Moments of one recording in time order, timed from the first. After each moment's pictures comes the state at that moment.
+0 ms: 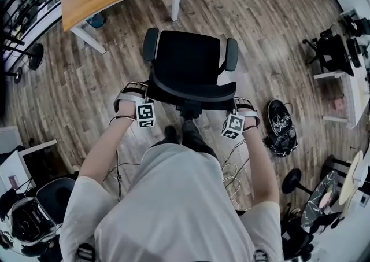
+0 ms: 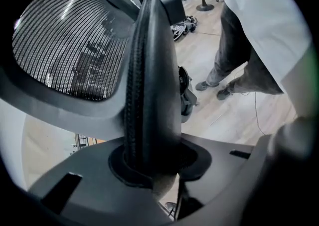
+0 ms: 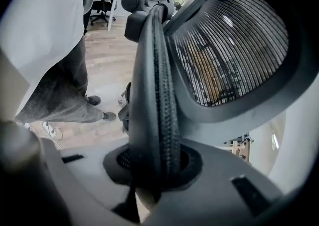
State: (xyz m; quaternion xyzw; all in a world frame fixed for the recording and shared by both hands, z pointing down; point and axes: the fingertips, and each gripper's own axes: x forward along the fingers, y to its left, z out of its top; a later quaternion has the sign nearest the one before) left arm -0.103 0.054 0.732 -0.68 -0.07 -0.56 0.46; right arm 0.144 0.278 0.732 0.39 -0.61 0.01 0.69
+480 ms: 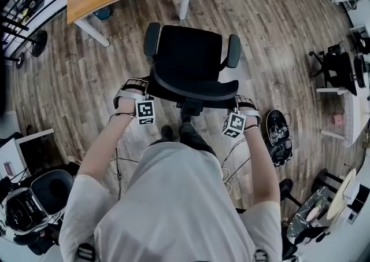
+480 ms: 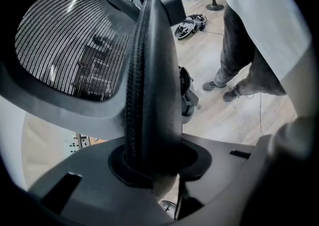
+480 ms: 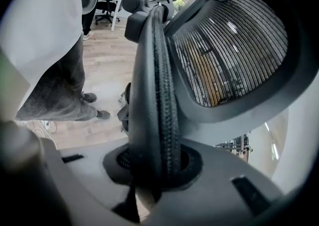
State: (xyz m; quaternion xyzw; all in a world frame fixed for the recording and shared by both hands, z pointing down) left arm -0.075 0.010 0.729 -0.69 -0.03 -0.57 0.44; right arm 0.188 0.215 0.731 0.37 -0.62 -0.01 0.69
